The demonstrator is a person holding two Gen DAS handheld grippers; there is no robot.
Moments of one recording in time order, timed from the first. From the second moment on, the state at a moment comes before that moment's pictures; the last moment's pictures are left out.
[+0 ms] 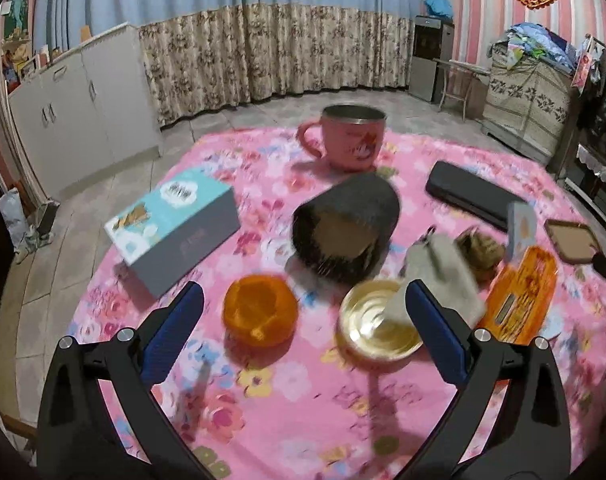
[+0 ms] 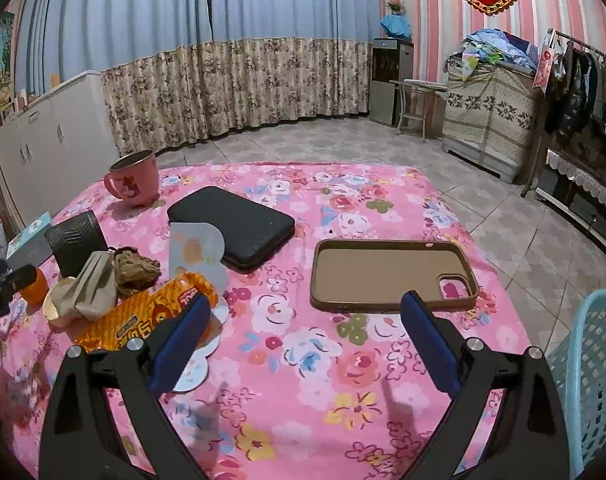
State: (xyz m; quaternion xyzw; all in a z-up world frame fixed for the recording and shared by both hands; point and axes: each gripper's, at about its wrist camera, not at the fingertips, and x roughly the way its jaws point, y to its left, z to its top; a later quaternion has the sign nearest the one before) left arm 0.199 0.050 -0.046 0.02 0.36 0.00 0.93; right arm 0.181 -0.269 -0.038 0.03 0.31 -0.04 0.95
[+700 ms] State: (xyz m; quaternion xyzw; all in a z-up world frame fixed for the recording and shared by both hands) left arm 0.230 0.087 -0.080 -0.05 0.43 0.04 0.90; right arm 0.196 -0.275 -0.048 0.05 0.35 -0.05 0.94
